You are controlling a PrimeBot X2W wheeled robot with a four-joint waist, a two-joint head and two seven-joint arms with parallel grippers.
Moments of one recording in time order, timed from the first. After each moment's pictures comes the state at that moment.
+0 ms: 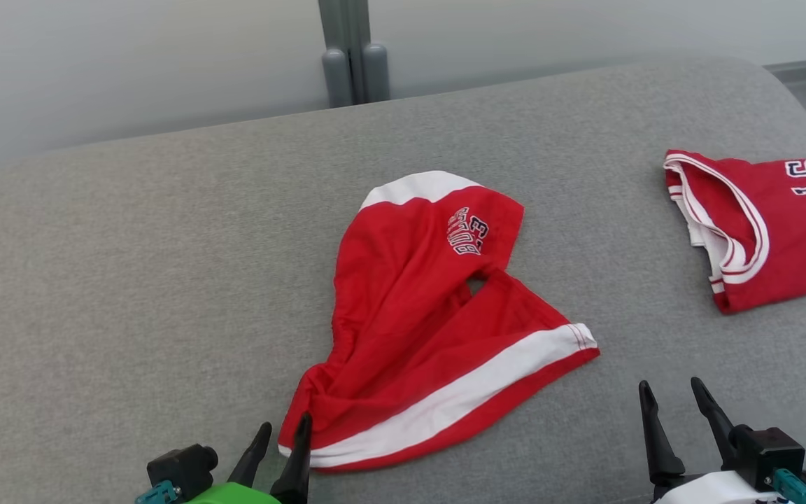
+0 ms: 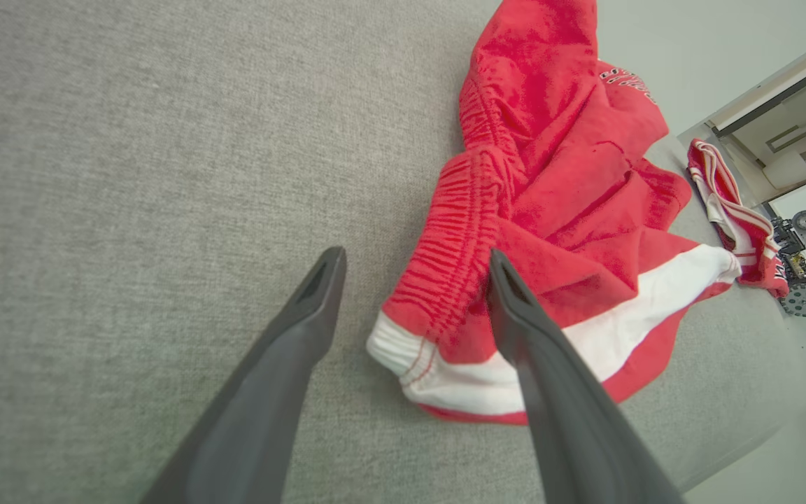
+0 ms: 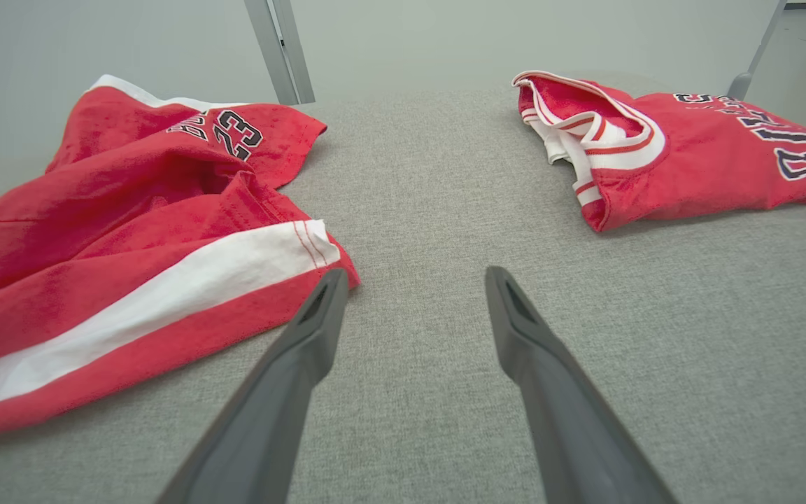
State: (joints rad) left arm -0.06 0.30 -0.66 0.31 -1.04 0.07 -0.26; right arm 0.13 -0.05 -0.03 0.21 0.12 0.13 -0.26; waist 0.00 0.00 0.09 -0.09
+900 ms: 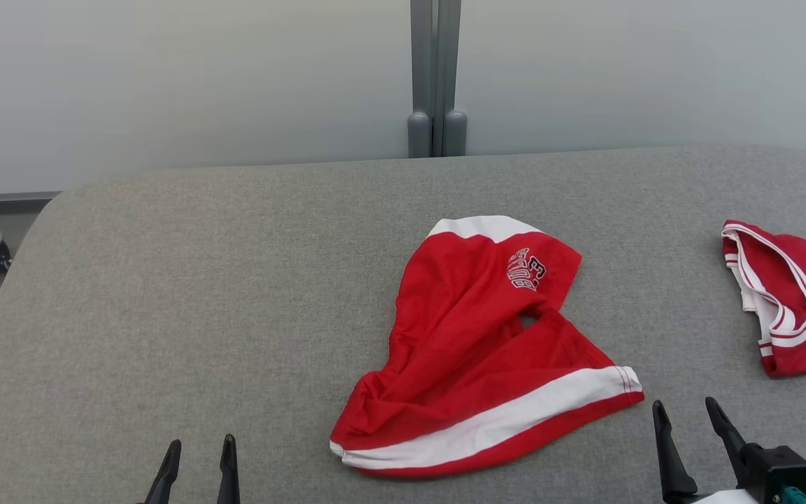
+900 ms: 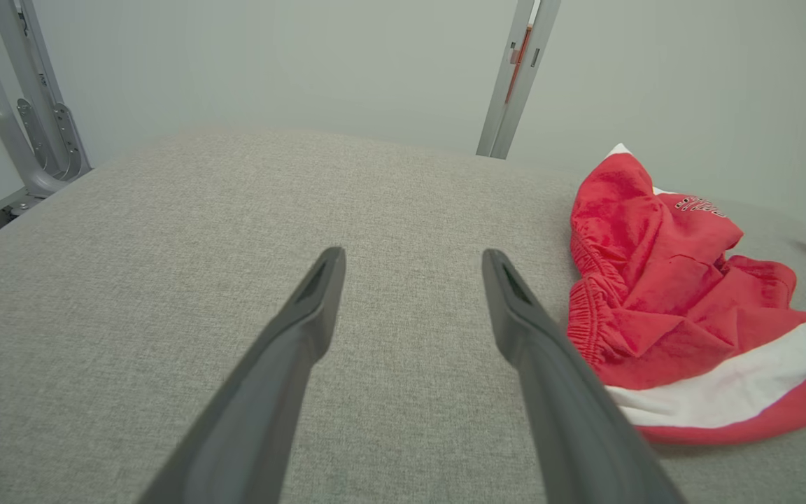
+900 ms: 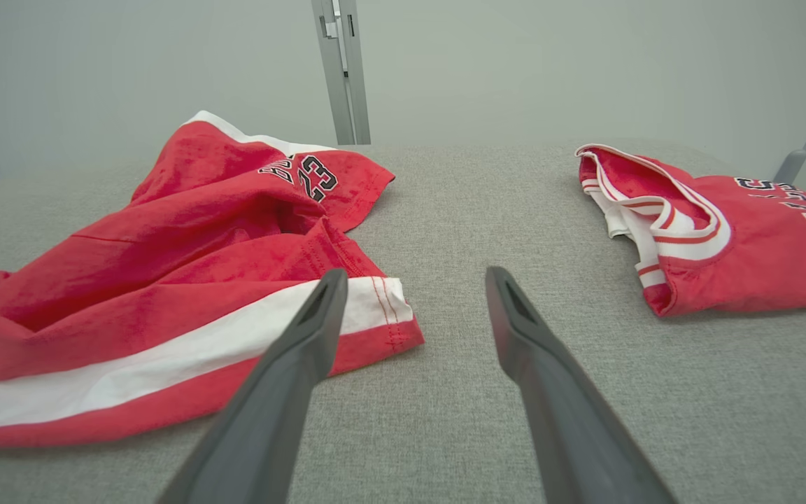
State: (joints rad) left arm 0.24 0.05 -0.05 0.12 -0.26 -0.12 -0.26; right arm 0.17 -0.05 -0.06 0.21 0.09 0.13 -0.26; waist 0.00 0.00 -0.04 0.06
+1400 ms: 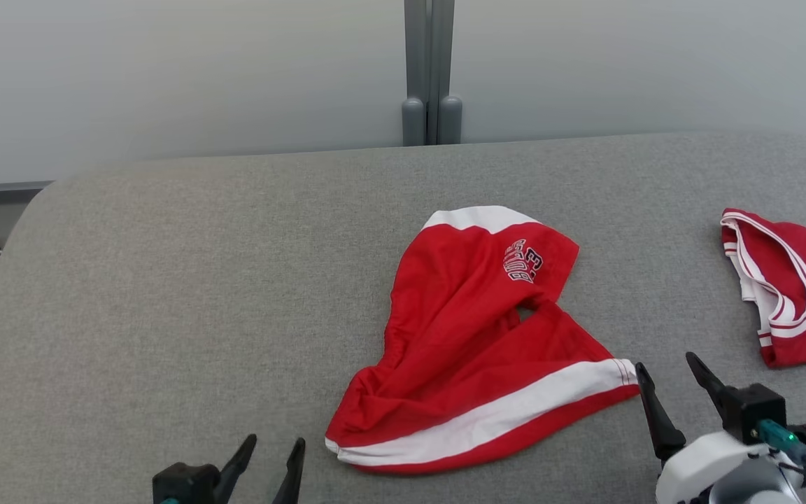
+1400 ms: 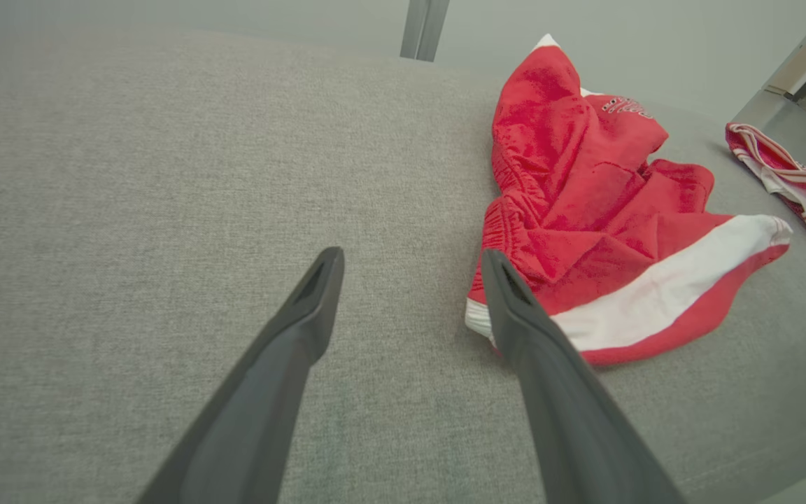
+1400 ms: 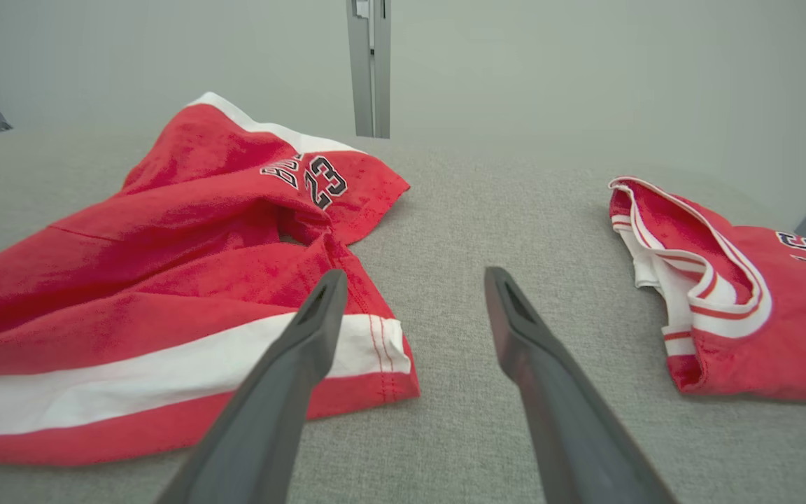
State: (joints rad) left arm 0.14 0.14 -0.24 0.17 -0.39 -0.13 -0.09; right arm 0.04 -0.16 0.03 0.26 0.10 0.13 -0.19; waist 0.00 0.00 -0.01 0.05
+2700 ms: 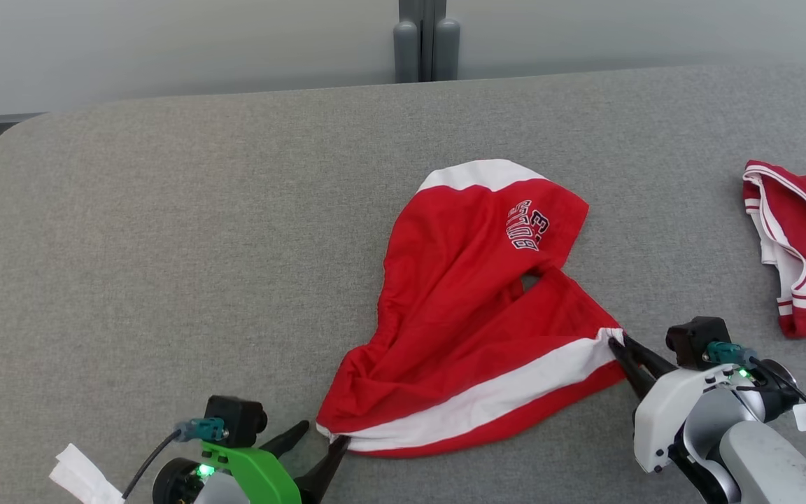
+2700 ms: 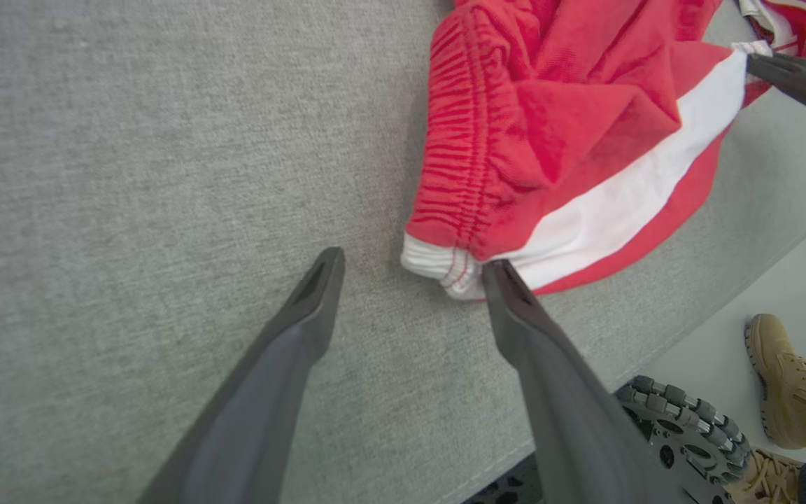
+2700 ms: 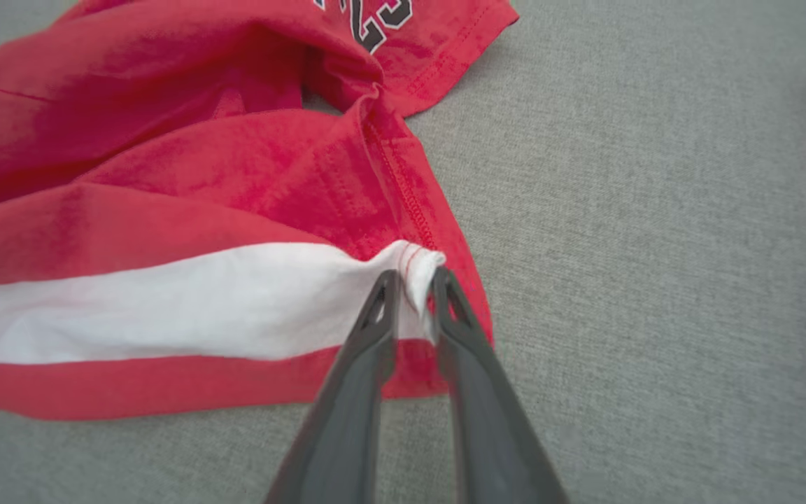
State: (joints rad) left arm -0.16 0.36 -0.67 0.30 -0.80 -0.13 0.15; right arm -0.21 -0.34 0.35 0.40 0.37 0.13 0.06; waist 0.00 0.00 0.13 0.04
